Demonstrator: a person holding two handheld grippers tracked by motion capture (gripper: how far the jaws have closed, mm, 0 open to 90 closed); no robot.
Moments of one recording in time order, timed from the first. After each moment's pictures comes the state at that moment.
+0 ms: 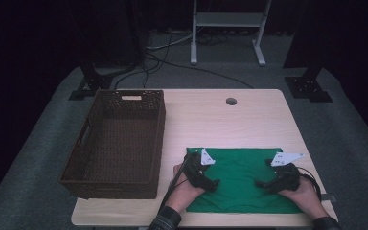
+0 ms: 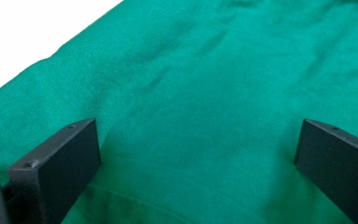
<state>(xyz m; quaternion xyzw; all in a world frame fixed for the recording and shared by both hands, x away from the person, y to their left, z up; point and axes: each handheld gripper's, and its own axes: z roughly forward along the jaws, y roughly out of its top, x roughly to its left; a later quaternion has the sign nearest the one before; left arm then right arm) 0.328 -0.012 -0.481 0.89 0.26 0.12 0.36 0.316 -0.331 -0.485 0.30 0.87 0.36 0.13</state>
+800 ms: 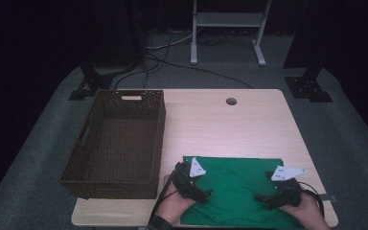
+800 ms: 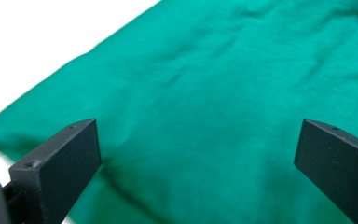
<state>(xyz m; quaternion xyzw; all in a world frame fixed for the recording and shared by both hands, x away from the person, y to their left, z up) 0.293 0.023 -0.472 0.88 0.28 0.12 0.38 0.272 -0.319 -0.487 0.31 0.87 0.37 0.13</state>
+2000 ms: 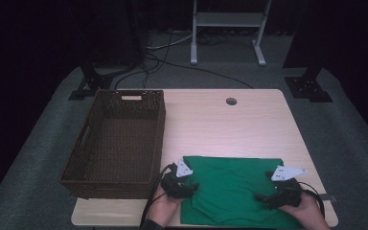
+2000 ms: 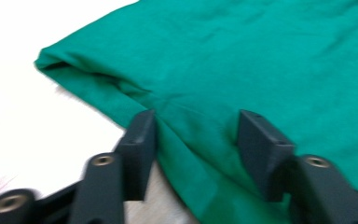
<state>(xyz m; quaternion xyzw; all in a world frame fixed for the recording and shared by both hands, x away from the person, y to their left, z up) 0.284 0.050 -0.473 0.87 0.32 0.11 0.37 0.272 -0.319 -0.487 0.31 0.87 0.37 0.13</state>
